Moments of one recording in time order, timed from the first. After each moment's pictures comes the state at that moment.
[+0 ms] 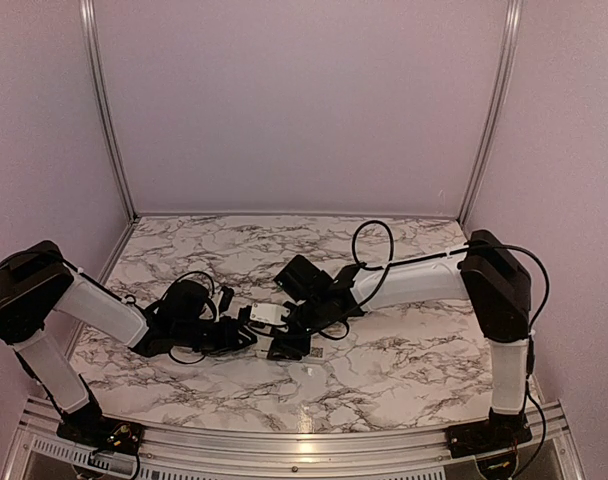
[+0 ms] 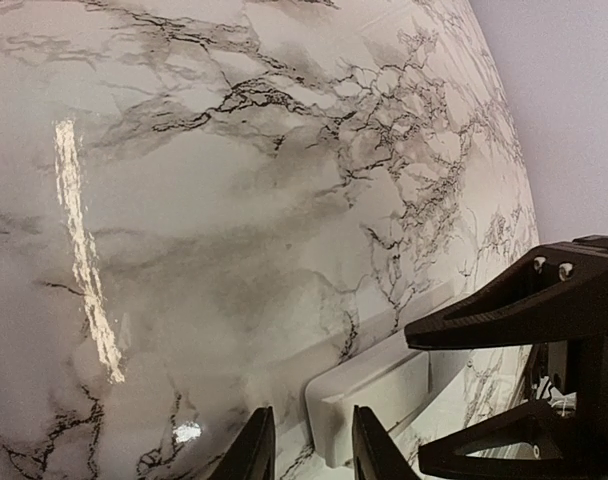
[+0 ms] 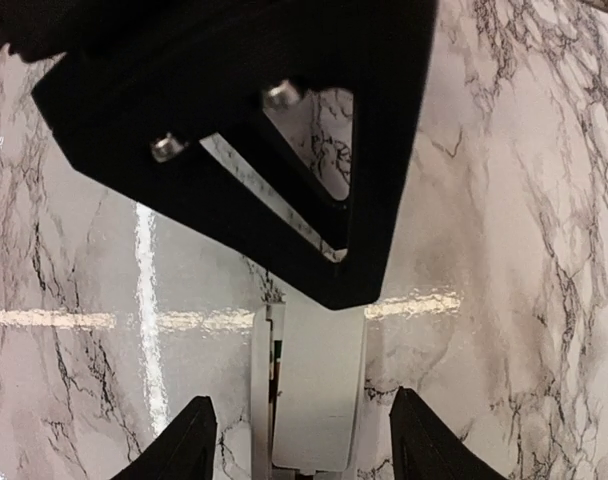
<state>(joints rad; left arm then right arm) -0.76 1.66 0.52 0.49 0.31 -0.83 1.02 2.06 1.41 -0.36 -0.27 -0.41</state>
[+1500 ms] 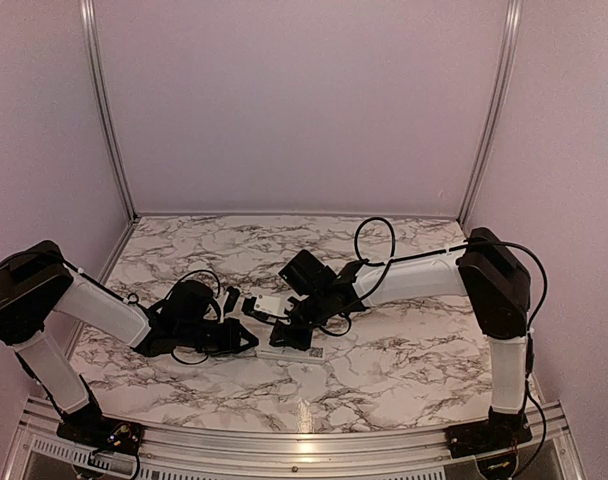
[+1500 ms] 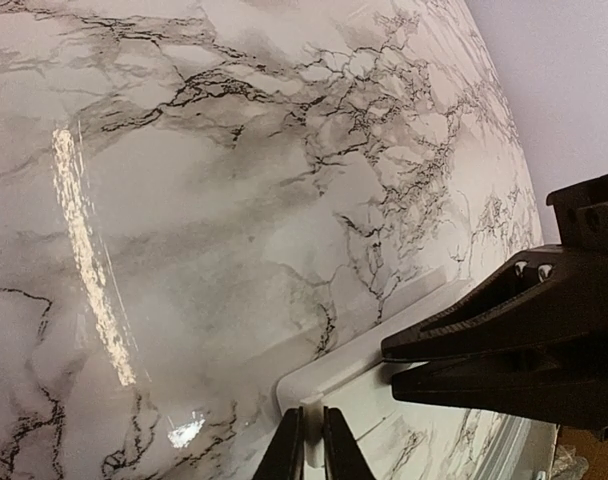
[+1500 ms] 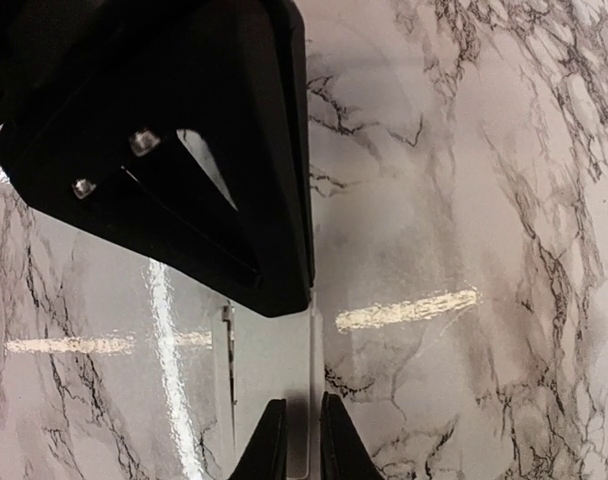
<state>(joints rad) -0.79 1.66 0.54 0.46 0.30 -0.79 0.97 2.06 1.41 -0.34 -0.31 -0.35</state>
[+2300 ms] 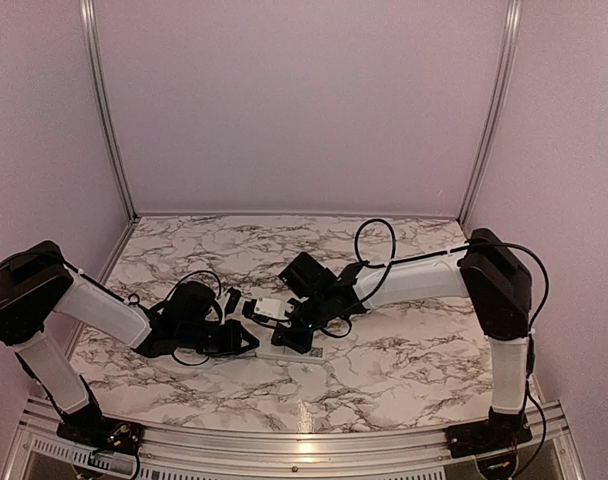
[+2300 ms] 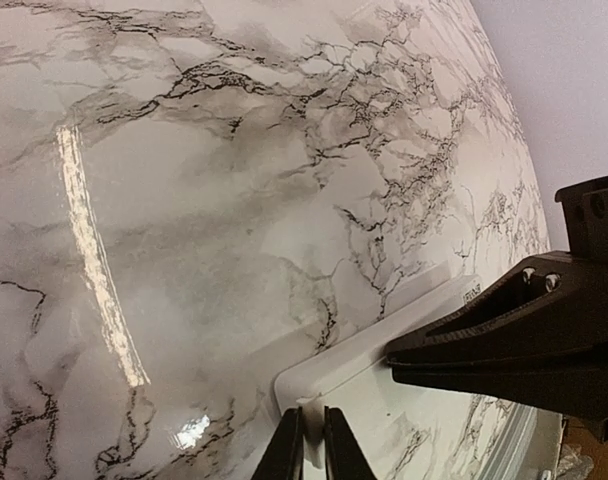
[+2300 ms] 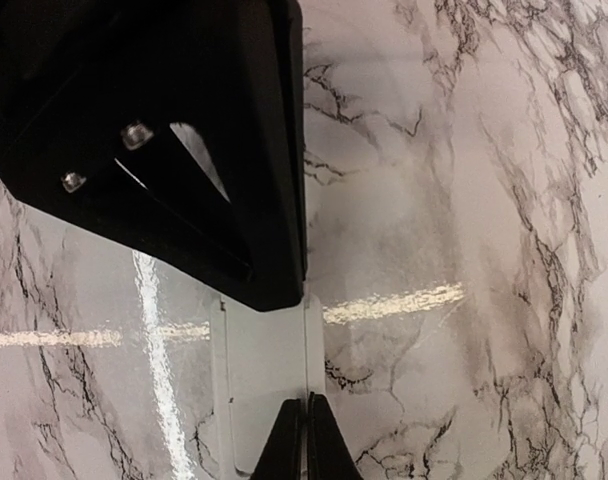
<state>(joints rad) -0.80 1.66 0.54 0.45 0.29 -0.78 0.99 2.06 1.40 -0.34 -0.27 -0.36</state>
